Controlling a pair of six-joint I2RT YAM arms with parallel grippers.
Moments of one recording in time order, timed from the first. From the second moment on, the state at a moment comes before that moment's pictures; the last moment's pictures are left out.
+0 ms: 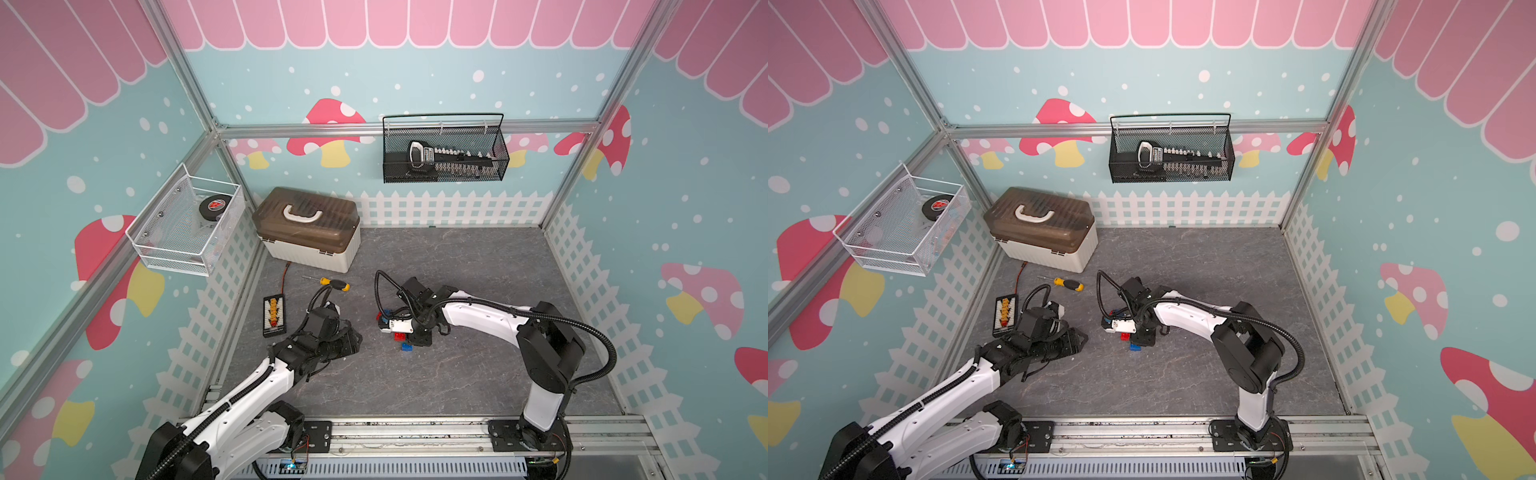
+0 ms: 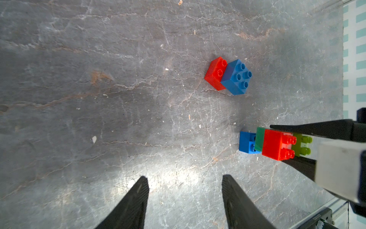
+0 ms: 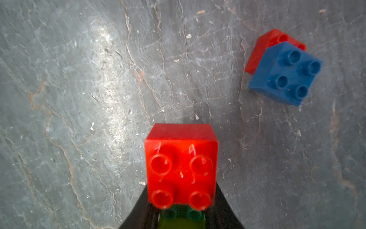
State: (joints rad) left arm -0.46 0.96 0.50 -0.44 0.13 -0.68; right arm 0.82 1.82 1.27 -0.75 -0.15 -0.70
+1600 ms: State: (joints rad) left arm -0.46 0.97 0.50 -0.44 0.13 -0.68; right arm 0.86 1.93 1.39 -0.82 -0.12 -0.69
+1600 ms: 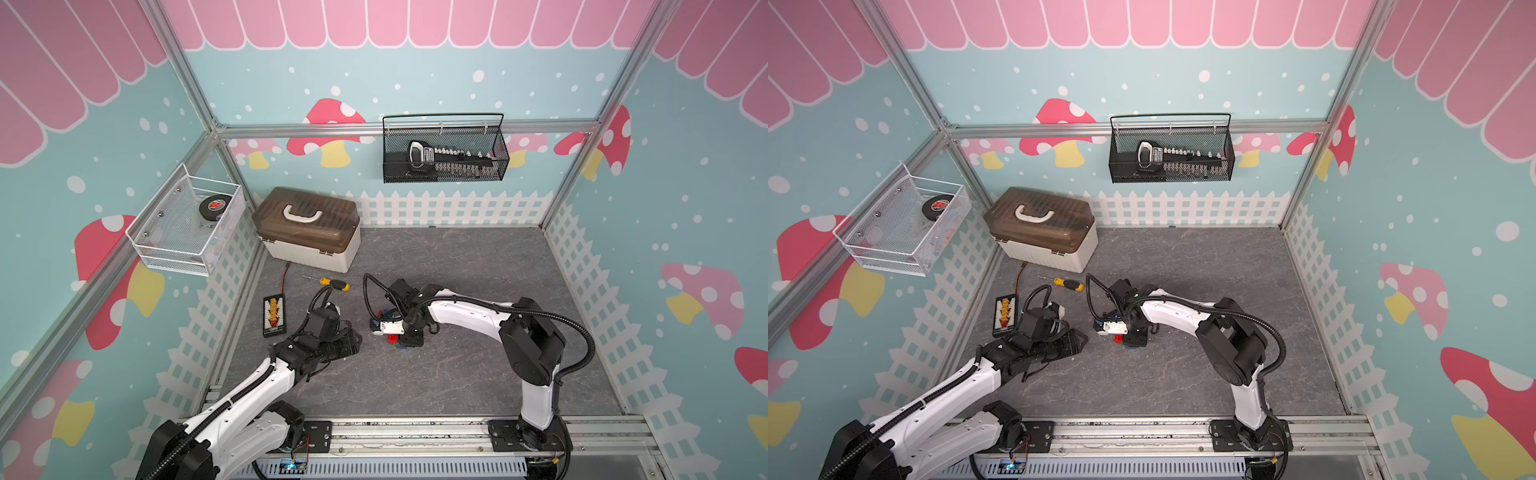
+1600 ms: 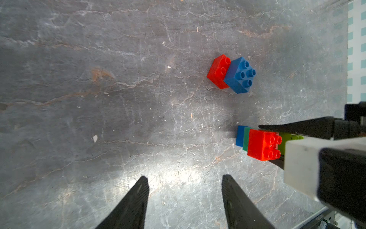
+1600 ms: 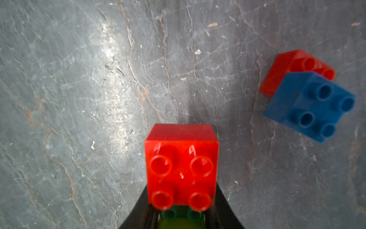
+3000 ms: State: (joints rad) left arm -0.46 0.97 0.49 -0.44 0.13 -0.68; right arm 0.87 1.92 1.39 -0.82 -0.12 -0.64
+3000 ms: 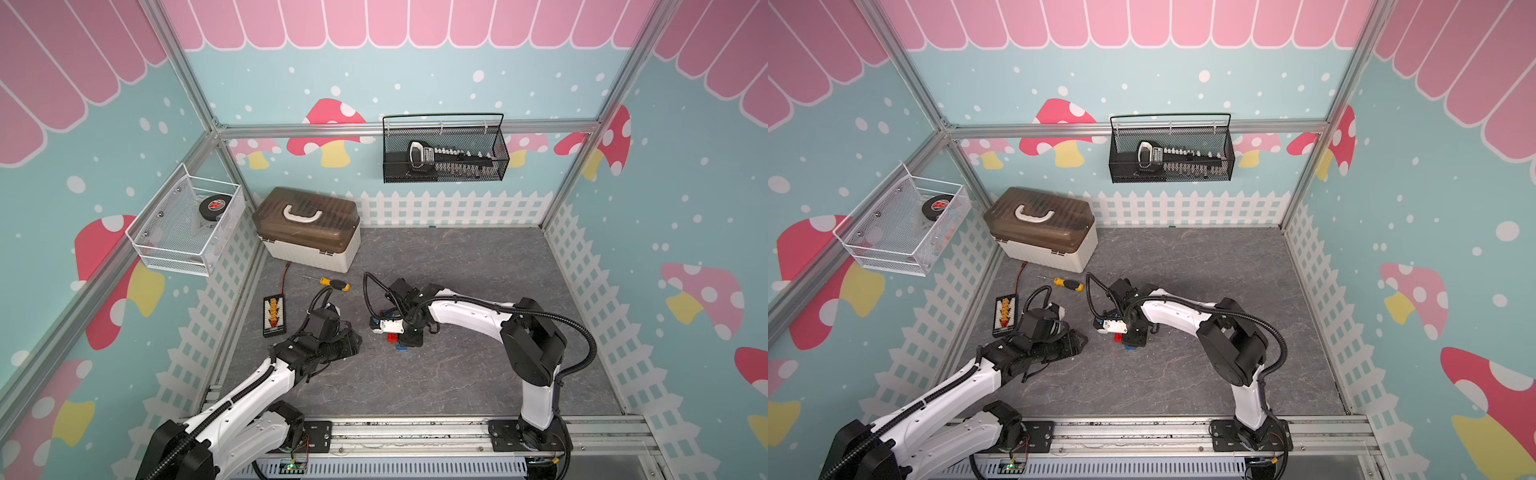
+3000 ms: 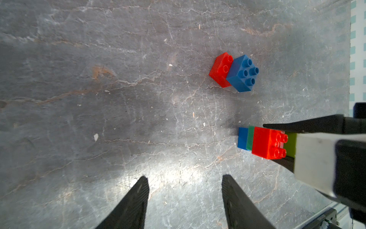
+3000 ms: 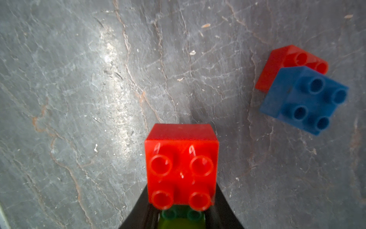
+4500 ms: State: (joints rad) left arm -0.46 0.97 0.49 -0.44 0.13 -0.68; right arm 0.91 1.94 1.39 -0.79 -0.05 -0.60
